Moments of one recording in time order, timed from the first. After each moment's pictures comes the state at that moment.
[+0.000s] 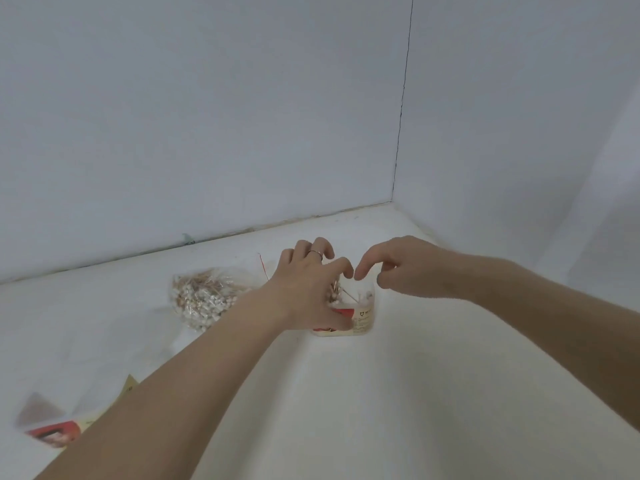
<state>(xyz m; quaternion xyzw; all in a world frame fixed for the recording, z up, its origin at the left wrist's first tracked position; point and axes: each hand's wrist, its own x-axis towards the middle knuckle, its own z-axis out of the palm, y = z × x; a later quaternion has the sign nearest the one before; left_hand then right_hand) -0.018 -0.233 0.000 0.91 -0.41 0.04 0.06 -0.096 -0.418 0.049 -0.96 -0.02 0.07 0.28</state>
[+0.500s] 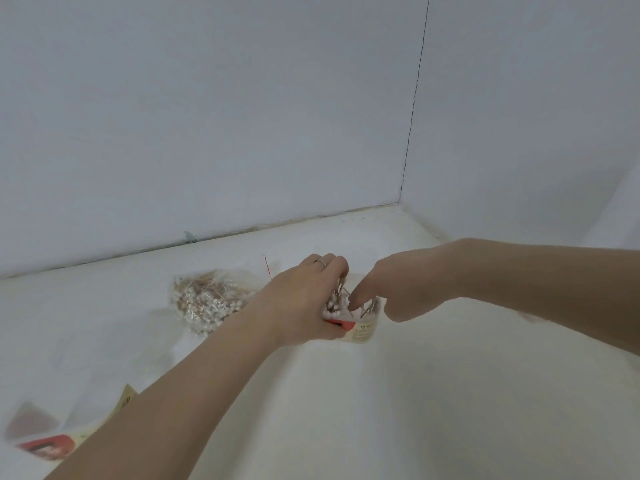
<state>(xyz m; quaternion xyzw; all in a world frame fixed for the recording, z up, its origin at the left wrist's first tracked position) -0.013 -0.214 -0.003 0.88 -0.46 0.04 0.10 -0.071 -0.387 0.064 -0.95 -0.13 0.27 -0.08</state>
